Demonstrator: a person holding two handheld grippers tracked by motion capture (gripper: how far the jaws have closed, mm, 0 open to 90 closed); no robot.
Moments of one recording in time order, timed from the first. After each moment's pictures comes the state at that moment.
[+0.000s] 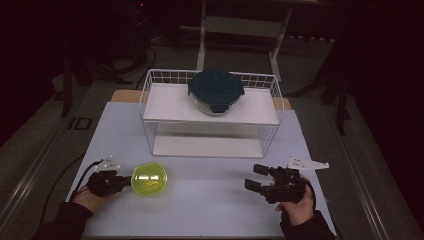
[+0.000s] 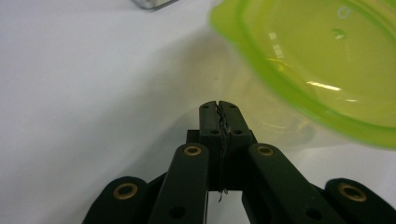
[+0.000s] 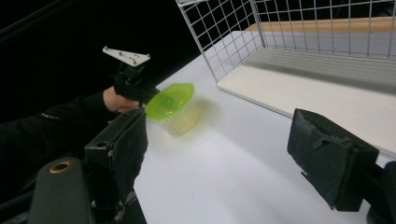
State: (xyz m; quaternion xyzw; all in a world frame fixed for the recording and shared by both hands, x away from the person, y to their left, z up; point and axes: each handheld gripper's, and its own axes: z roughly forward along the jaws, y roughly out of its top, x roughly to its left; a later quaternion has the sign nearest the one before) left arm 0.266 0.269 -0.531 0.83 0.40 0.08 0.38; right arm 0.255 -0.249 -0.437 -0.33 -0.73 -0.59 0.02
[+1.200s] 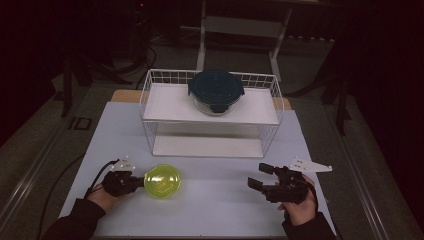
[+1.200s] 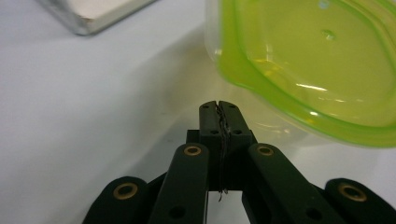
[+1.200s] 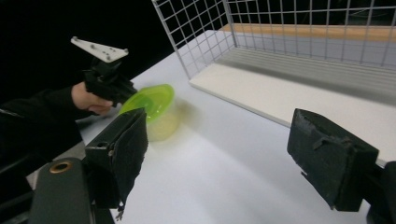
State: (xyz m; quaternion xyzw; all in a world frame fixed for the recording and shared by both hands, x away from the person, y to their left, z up) left arm 0.270 0.231 -0.530 0.85 0.36 0.07 0.38; right arm 0.253 -0.256 -0.440 -0.34 -0.75 -0.57 -0.04
